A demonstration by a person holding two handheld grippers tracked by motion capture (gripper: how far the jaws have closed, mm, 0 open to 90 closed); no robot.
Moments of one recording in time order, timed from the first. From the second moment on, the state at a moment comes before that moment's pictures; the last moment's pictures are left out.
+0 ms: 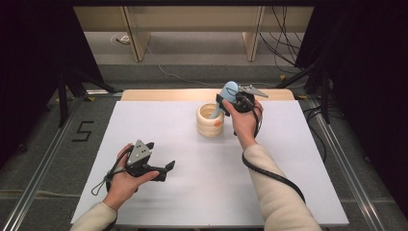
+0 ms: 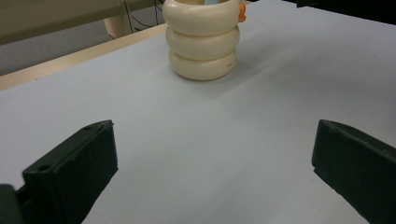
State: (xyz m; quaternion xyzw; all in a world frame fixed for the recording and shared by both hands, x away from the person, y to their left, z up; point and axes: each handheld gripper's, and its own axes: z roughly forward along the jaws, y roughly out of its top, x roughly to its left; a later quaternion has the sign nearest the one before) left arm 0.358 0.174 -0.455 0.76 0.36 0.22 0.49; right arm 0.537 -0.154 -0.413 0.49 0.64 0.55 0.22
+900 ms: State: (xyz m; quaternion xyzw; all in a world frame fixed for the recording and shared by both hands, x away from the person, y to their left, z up) left arm 0.360 0.174 -0.457 0.76 0.36 0.22 0.49; right arm 0.525 -0.174 -0.396 0.46 0.68 0.53 0.24
